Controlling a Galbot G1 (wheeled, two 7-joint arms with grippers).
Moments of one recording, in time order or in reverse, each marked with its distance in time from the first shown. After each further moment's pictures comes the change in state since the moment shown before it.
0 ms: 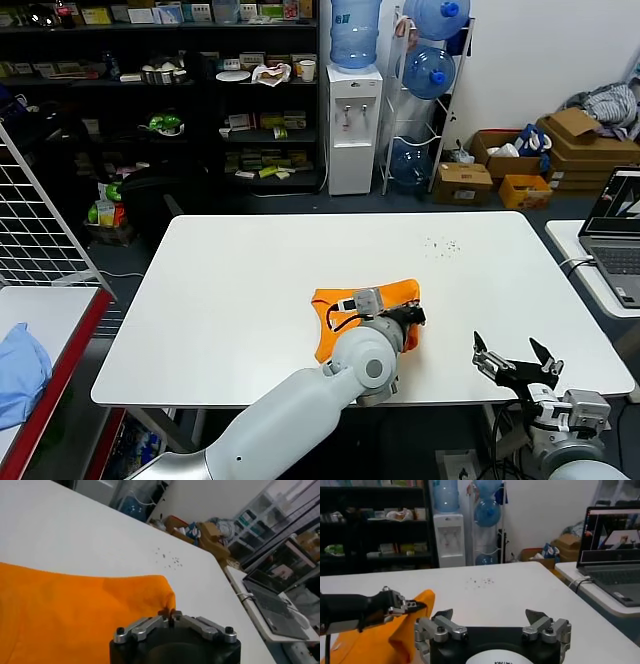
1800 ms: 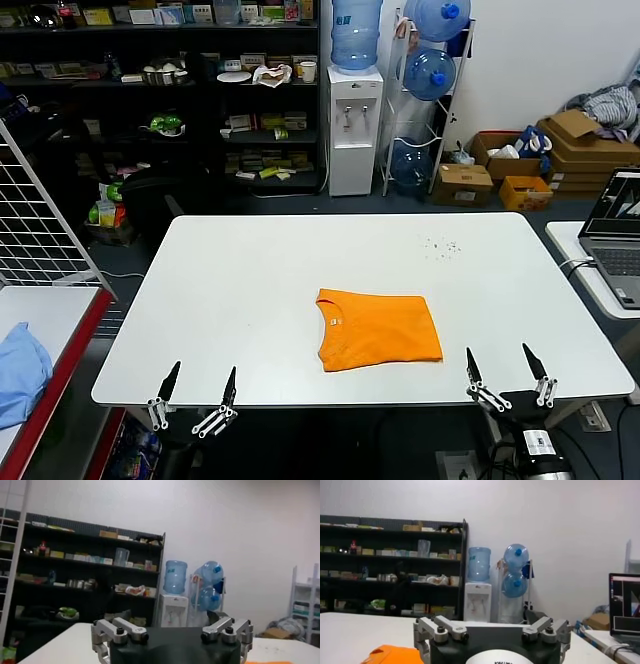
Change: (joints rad) left arm 1.311 0.127 -0.968 -0.515 1.046 -0.741 0.864; right arm -0.086 0.305 0.064 -0.267 -0.325 0.766 -0.538
